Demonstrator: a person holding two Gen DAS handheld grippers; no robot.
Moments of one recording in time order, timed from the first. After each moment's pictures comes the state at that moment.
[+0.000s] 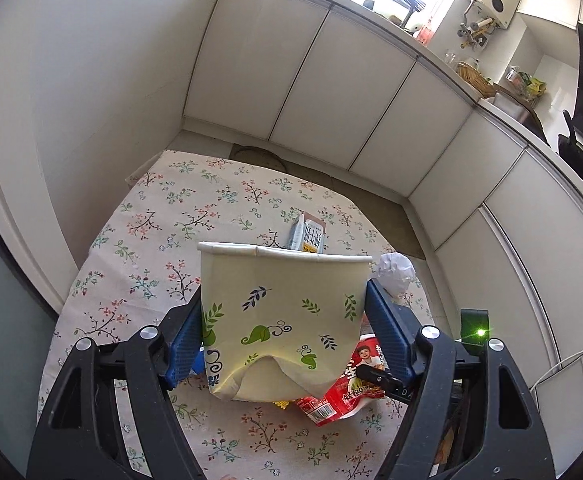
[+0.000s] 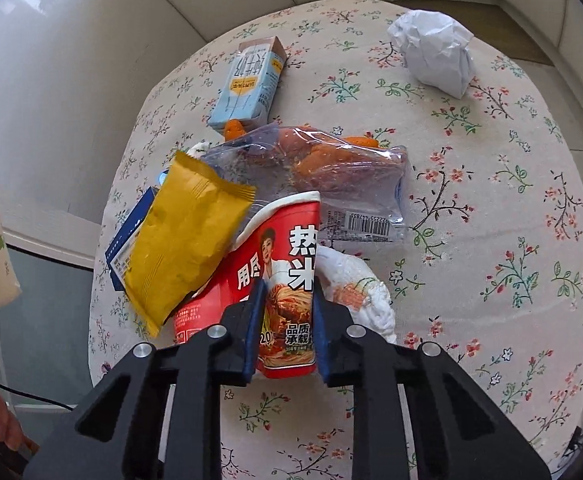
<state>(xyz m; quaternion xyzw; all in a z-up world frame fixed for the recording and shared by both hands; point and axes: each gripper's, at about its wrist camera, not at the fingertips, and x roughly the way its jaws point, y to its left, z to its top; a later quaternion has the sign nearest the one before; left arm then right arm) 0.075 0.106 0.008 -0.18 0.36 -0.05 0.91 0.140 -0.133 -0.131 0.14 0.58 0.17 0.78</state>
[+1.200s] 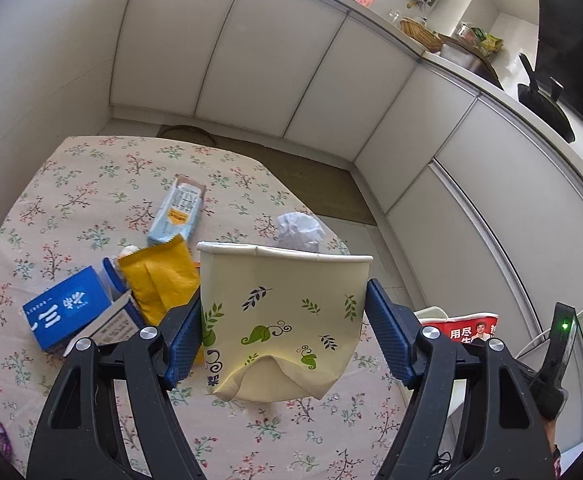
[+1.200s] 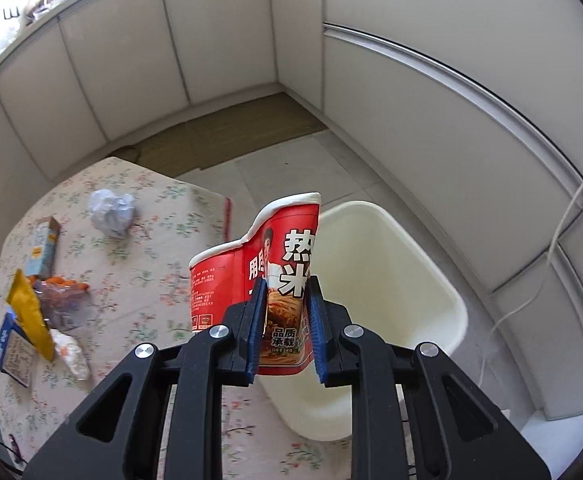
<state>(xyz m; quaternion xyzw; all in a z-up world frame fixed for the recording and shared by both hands) 0.099 -0.043 -0.012 -0.16 0.38 -0.14 0.90 0.057 -0.391 -0.063 0.11 0.44 -0.17 0.87</state>
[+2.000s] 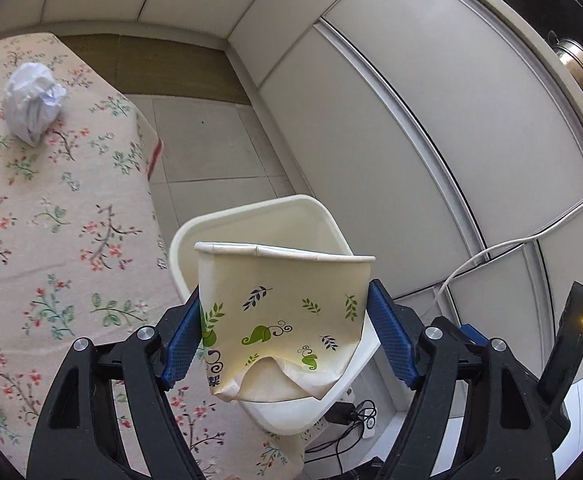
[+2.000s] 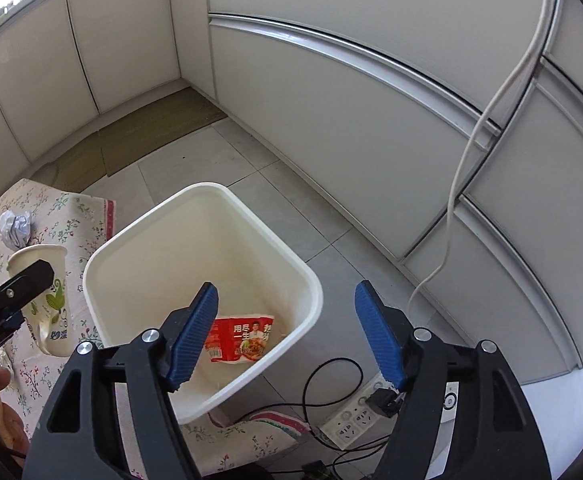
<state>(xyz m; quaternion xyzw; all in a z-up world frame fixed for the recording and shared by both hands) 0.136 -0.281 -0.119 -0.16 0.51 -0.34 0.78 -0.008 -0.501 -0.075 0.14 0.46 -0.28 0.83</state>
